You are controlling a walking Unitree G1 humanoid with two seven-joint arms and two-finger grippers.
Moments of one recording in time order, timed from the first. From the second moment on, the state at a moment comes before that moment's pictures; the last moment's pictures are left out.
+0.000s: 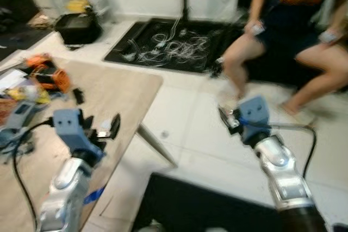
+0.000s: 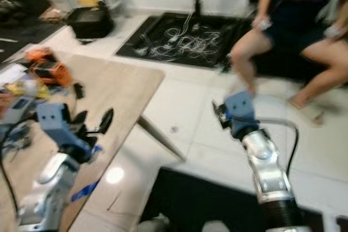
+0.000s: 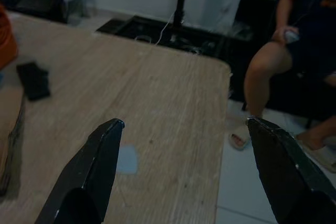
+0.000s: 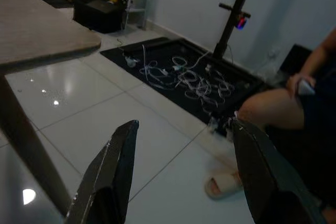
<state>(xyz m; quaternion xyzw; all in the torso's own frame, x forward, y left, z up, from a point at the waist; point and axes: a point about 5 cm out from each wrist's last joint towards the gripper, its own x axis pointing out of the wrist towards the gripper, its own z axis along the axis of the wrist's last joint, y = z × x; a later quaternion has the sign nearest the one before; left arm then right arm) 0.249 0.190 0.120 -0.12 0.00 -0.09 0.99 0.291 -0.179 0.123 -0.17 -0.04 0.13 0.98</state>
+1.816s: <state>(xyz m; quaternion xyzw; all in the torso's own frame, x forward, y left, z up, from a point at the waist) 0.237 0.200 0.123 -0.12 0.00 -0.06 0.99 0.281 -0.170 0.127 -0.18 -0.04 0.17 0.97</state>
